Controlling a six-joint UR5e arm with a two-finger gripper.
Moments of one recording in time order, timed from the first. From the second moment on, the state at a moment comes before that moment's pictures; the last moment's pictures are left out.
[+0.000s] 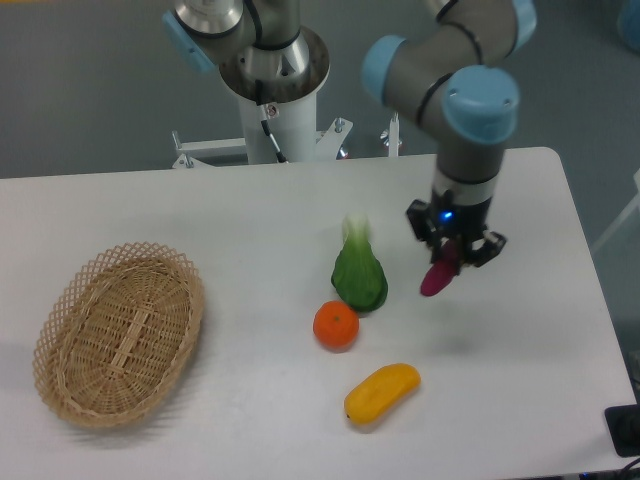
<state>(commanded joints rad) 2.74 -1.85 -1.60 -1.12 1.52 1.44</state>
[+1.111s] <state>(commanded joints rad) 2.79 -1.88 -1.59 -1.13 1.52 1.51</state>
